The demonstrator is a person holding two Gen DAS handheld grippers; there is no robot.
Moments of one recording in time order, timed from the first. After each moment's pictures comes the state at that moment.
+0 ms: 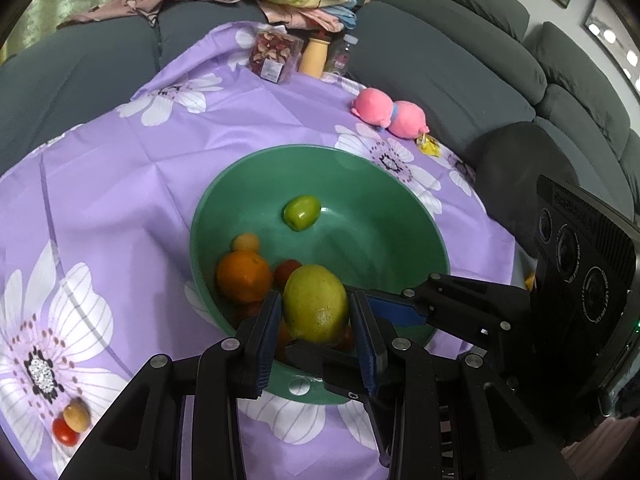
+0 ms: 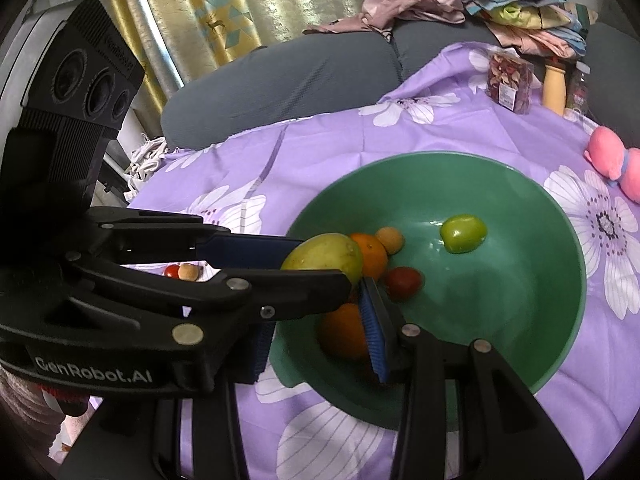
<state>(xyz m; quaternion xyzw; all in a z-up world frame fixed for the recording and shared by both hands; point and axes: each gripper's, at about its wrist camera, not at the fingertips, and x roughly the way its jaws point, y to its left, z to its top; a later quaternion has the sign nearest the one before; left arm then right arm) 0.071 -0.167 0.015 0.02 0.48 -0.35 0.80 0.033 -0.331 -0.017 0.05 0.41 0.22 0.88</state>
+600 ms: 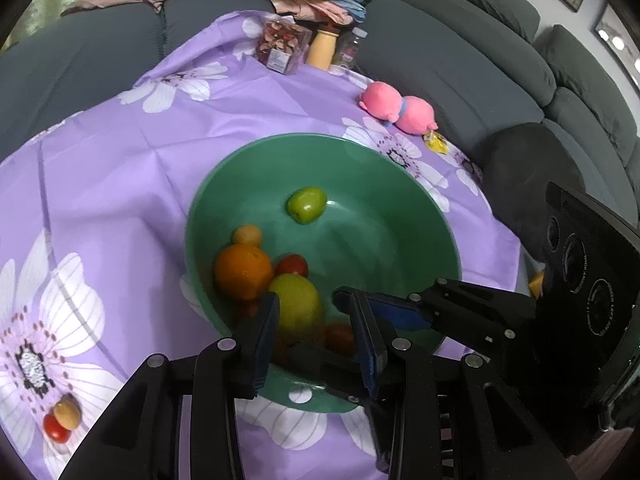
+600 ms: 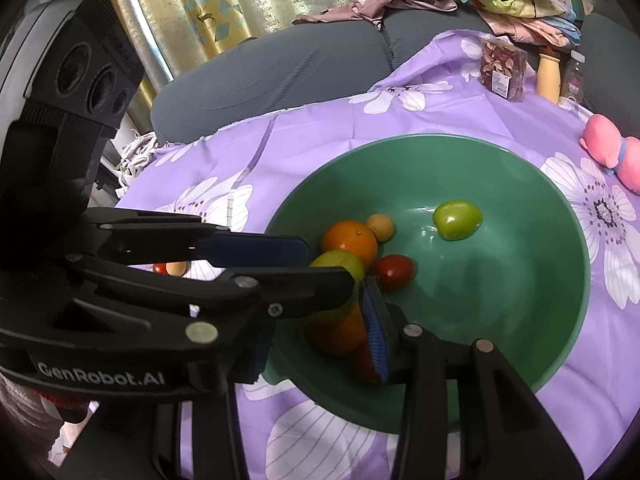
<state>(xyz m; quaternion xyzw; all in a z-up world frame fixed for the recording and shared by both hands) 0.076 -0.169 0.008 0.01 0.49 -0.34 0.80 0.034 -0.331 -0.024 0.05 0.42 0.21 0.88</state>
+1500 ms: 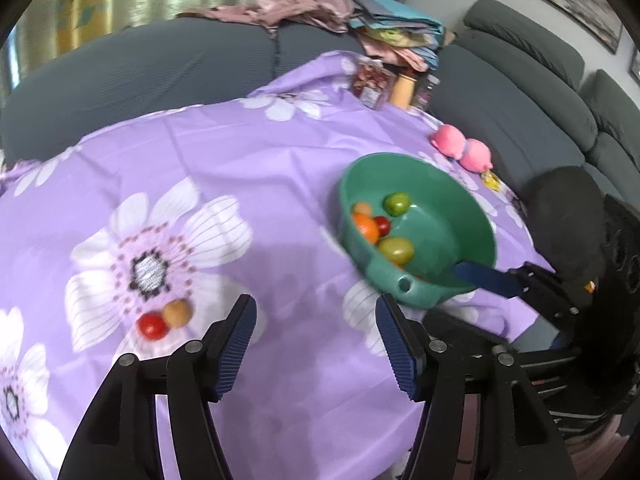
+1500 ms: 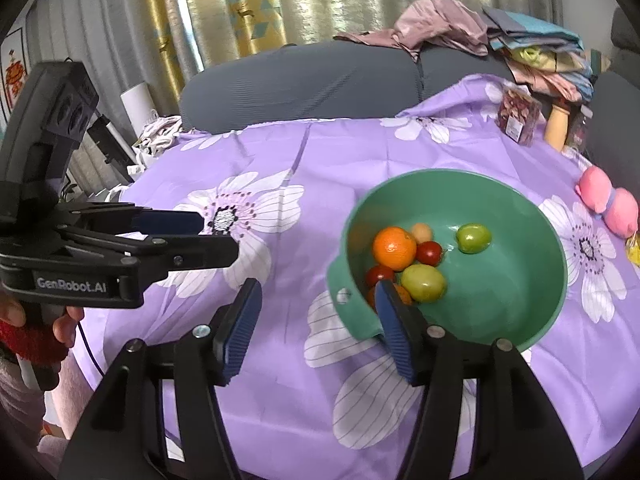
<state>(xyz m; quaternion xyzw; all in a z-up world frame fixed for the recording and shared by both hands) 0.016 -0.063 0.031 -0.03 0.46 -0.21 0.86 -0.024 -0.292 0.017 -0.03 0.39 0.23 0.89</state>
